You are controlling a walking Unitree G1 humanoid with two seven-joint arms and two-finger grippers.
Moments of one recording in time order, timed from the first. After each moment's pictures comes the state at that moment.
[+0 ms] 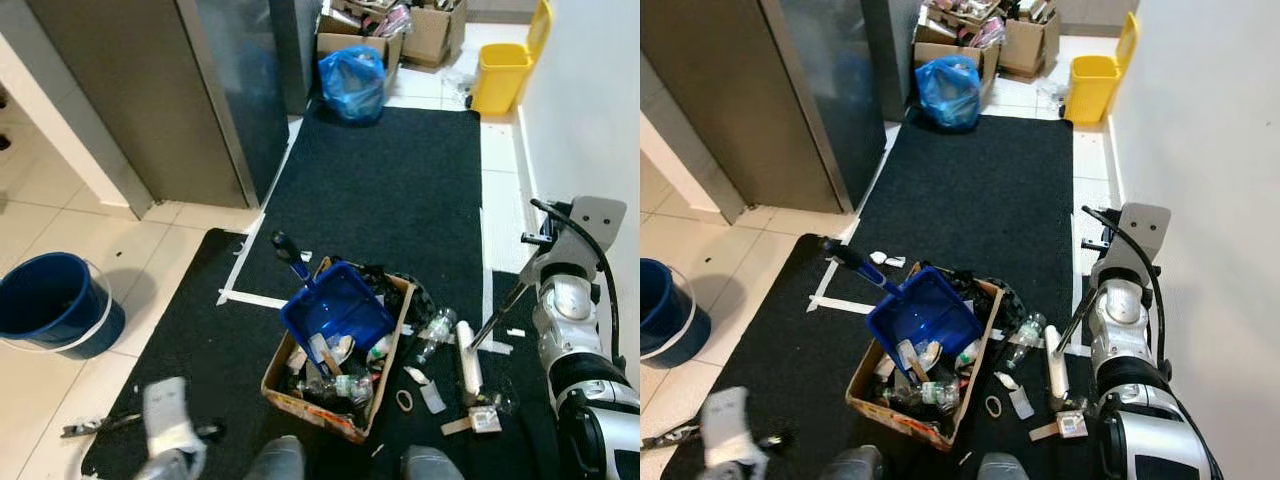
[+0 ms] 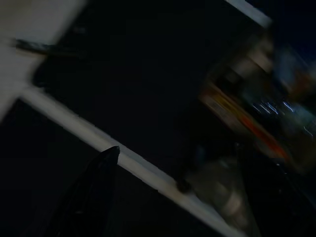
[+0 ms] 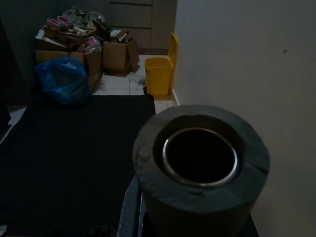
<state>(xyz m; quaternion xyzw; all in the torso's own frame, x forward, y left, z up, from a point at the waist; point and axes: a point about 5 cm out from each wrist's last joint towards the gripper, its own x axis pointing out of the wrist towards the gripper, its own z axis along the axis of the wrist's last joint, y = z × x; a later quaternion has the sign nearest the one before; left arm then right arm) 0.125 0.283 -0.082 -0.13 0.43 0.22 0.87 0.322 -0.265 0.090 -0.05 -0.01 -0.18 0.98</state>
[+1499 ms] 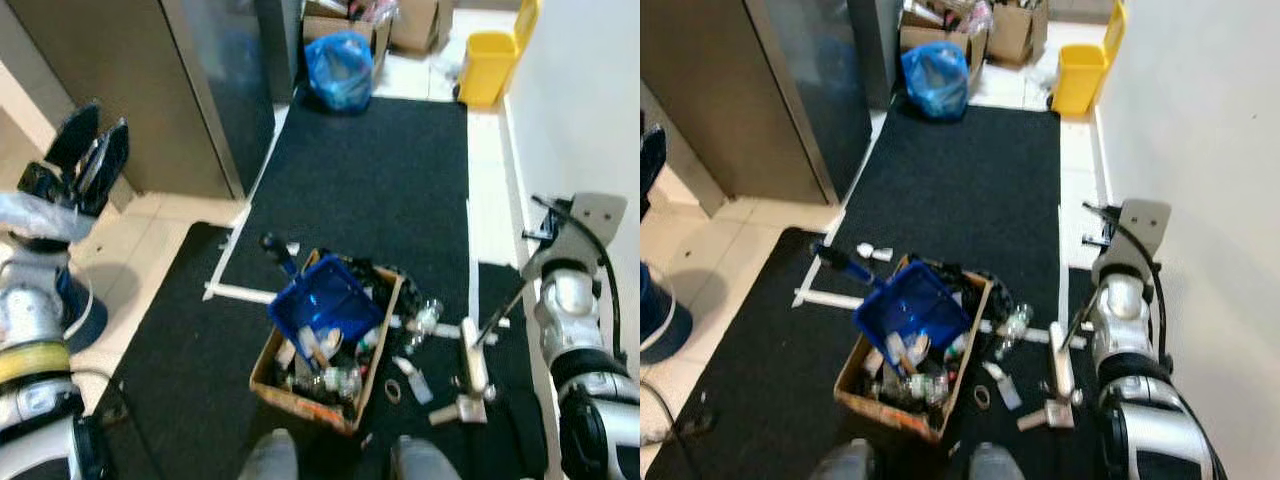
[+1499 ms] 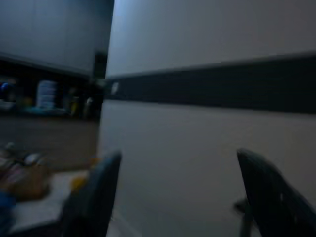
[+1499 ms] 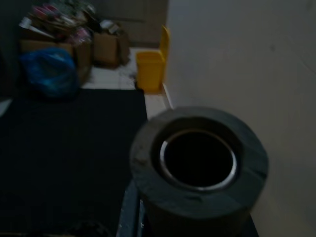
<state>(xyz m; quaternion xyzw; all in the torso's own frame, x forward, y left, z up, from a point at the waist) 0.263 0.287 0.222 -0.15 -0.21 -0.45 0.85 0.326 -0.267 0.093 -0.05 -0.01 -0.18 0.98</state>
